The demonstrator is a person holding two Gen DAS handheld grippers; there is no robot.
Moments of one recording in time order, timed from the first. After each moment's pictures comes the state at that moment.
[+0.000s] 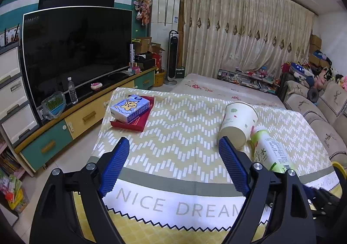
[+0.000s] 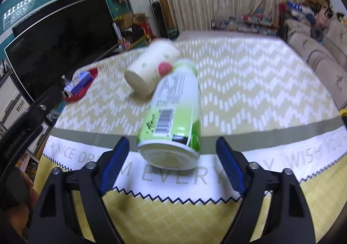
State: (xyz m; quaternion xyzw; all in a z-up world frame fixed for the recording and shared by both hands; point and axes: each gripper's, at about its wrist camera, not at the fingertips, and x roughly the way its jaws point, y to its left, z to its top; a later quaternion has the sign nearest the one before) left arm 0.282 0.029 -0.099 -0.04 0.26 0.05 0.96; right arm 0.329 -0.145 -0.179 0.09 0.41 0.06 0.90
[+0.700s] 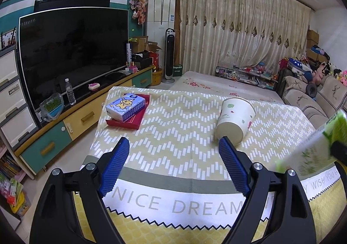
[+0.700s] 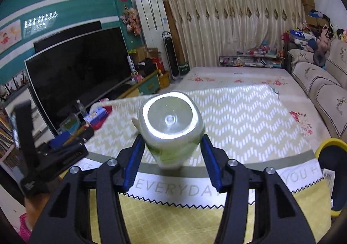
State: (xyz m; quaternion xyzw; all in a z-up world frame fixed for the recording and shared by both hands) left arm 0.281 0.021 -0.101 -0.03 0.27 0.04 0.96; right arm 0.270 -0.209 -0.104 0.08 0.27 0.10 0.95
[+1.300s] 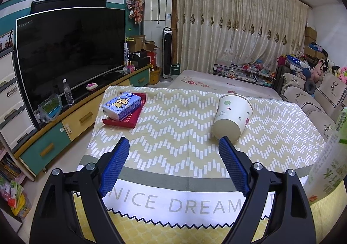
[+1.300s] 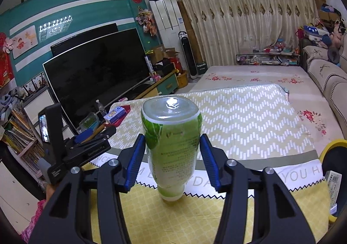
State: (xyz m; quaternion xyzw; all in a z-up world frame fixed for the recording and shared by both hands) left arm 0.285 0.017 -0.105 -0.03 0.27 0.03 0.96; right arm 0.247 -0.227 -0.092 0.10 0.27 0.17 0.94
